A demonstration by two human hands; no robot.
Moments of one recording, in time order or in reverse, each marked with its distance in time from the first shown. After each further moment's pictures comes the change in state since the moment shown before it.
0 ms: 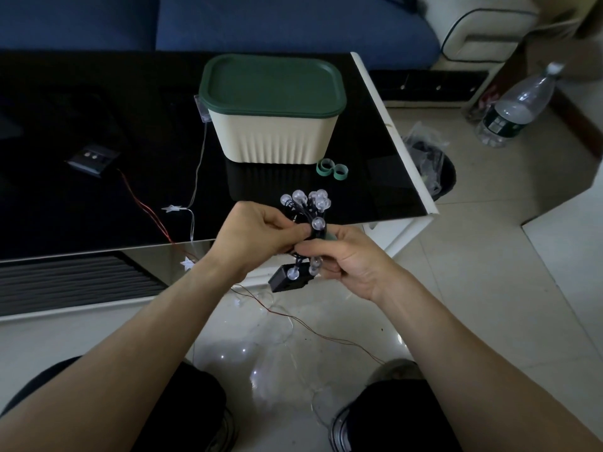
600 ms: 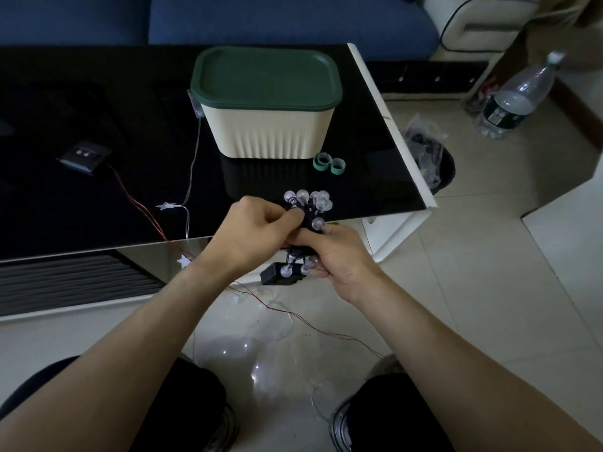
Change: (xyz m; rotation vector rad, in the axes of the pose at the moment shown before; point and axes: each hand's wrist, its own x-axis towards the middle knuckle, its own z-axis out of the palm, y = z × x) left_hand -0.001 0.004 -0.001 0.211 -0.041 0.153; right_hand 0.008 0.010 0.019 -0.001 0.264 0.000
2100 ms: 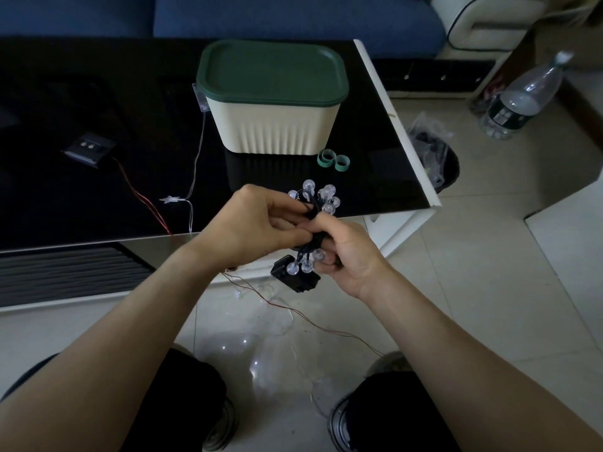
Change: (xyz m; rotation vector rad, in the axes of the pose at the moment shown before) left_hand -0.002 0.002 -0.013 -0.073 -0.169 0.099; right_hand -0.003 -0.005 -0.005 0.198 -0.037 0.091
